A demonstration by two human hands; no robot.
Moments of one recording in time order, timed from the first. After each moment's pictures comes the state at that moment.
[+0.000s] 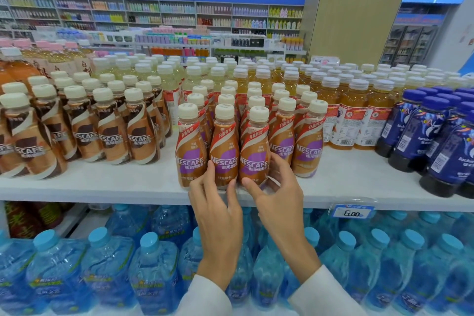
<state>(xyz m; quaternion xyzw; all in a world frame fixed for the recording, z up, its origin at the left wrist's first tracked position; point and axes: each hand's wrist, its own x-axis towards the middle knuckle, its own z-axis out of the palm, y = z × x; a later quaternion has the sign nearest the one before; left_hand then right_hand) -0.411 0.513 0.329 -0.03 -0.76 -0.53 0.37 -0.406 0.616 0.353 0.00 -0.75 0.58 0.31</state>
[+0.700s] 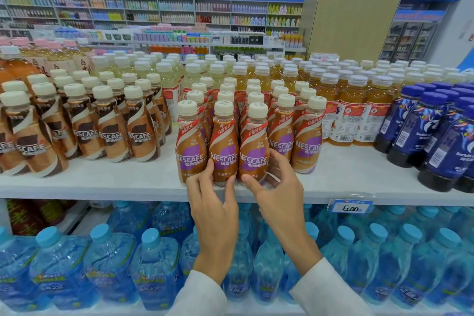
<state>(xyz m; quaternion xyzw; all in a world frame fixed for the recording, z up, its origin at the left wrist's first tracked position) -0.412 0.504 0.329 -0.04 -0.75 -0.56 0.35 -0.410 0.620 0.349 0.00 -0.76 0.57 0.30</state>
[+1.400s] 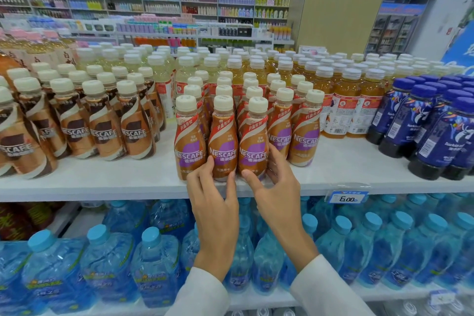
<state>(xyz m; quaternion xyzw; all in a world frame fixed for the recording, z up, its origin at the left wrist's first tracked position) -0.413 0.499 0.326 -0.06 -0.76 -0.55 0.34 -0.403 0.610 0.347 -0.03 -0.77 0.55 0.31</state>
